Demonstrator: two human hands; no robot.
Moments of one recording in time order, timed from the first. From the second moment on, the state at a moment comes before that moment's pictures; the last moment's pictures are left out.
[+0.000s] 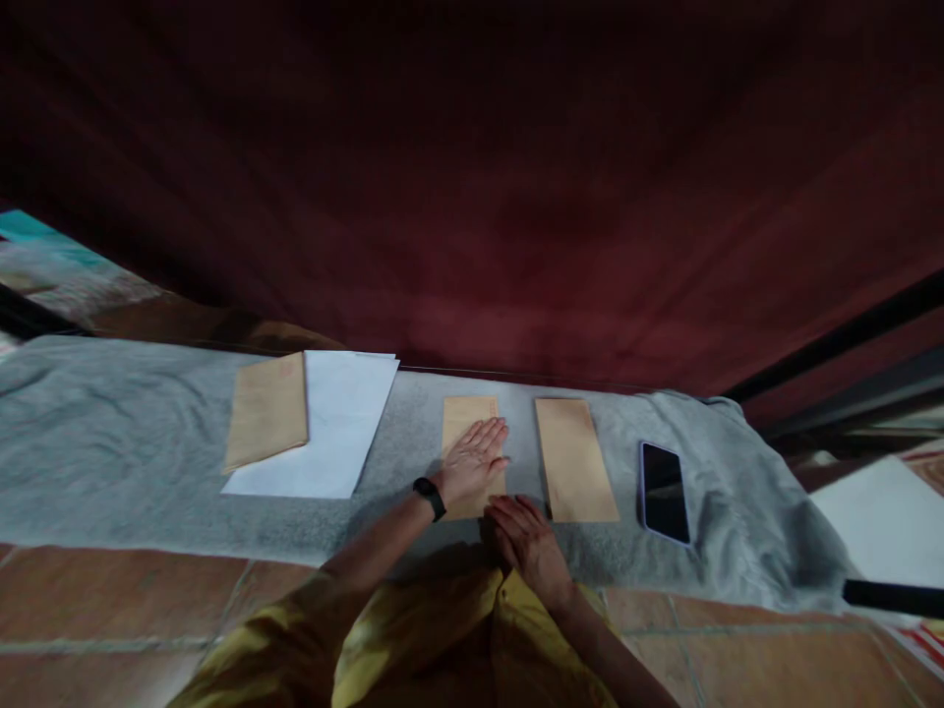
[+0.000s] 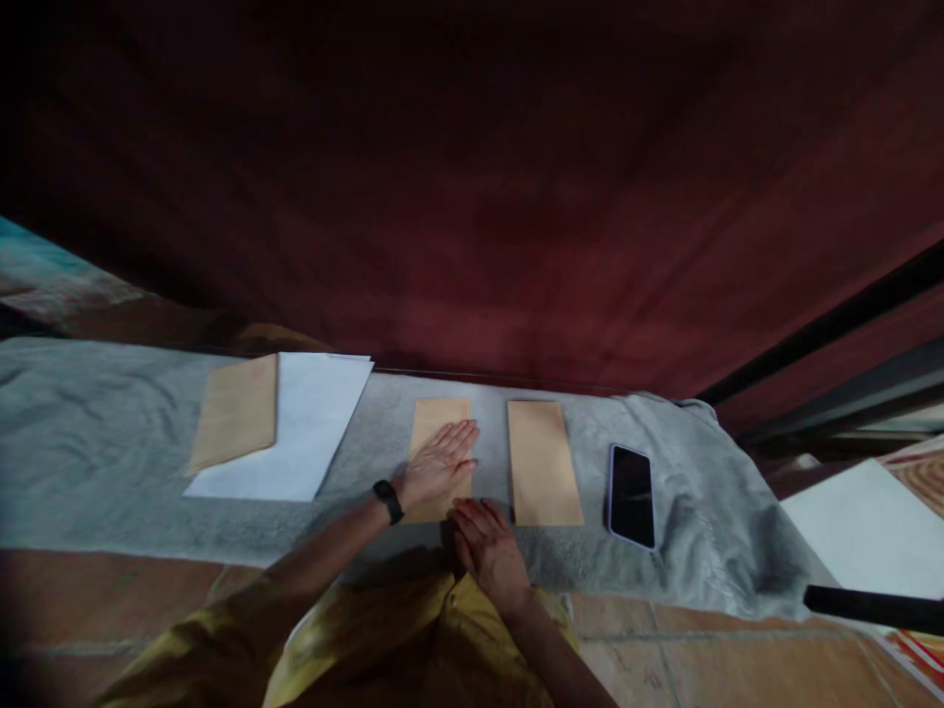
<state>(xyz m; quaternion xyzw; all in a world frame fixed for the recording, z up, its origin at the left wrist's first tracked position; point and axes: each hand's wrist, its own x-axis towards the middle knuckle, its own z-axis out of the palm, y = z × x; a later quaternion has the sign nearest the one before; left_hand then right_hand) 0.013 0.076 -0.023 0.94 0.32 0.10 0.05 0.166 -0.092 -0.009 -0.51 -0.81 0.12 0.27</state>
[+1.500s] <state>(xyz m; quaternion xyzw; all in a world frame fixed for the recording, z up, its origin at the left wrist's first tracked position) -0.044 -0.038 -0.023 0.97 0.18 0.04 0.17 0.147 0.051 -0.025 -0.65 -0.74 0.06 0.13</state>
